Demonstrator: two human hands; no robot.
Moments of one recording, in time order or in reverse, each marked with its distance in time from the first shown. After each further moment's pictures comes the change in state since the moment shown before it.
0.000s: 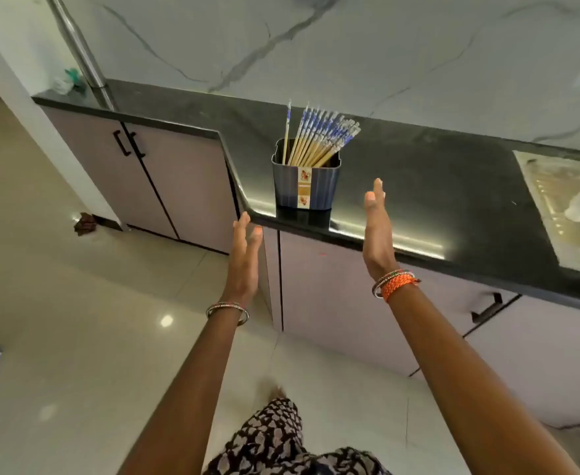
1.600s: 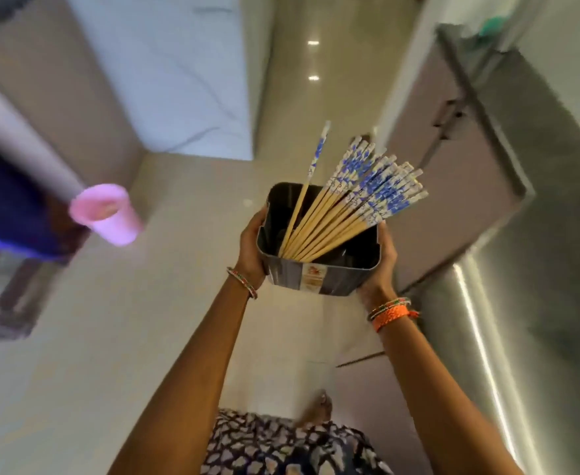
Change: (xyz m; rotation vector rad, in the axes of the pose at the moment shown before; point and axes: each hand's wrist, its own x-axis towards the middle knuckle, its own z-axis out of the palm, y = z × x) left_hand 0.018 -0.015 -0.080 -0.653 1.067 -0.039; right_hand 0.081 0.017 0.251 0.505 -1.124 0.632
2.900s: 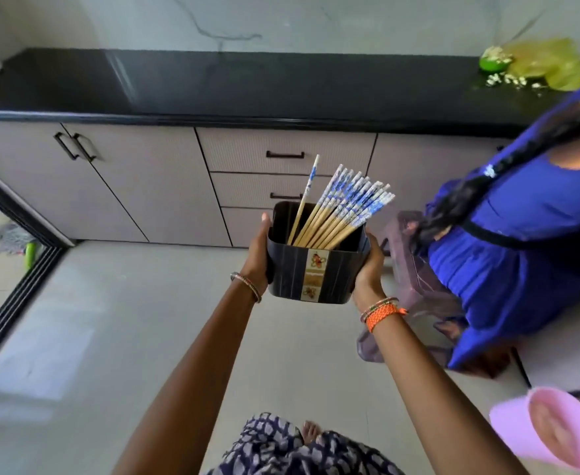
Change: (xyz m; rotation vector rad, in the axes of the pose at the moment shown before) left_hand -0.438 0.379 -0.777 -0.199 1.558 0.384; right_hand -0.402 0.624 0.787 -0.453 -1.258 0.736
